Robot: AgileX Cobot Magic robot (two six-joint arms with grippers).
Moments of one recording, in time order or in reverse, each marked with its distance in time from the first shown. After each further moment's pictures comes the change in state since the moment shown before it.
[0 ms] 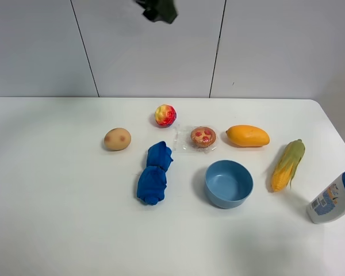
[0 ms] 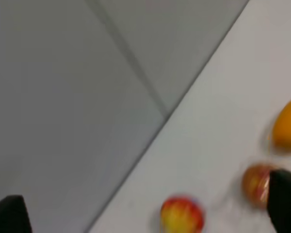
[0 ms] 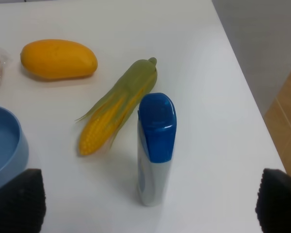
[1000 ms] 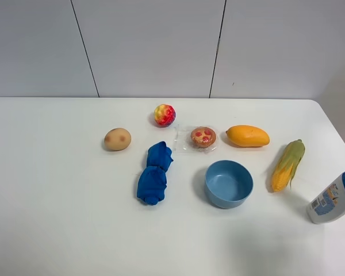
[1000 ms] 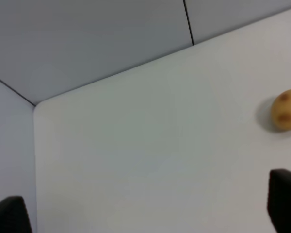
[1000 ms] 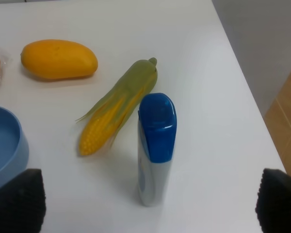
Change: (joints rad) left arm 0.624 -1.074 0.890 0.045 0.125 -0.101; right arm 0.000 0.000 0.000 0.000 0.000 0.000
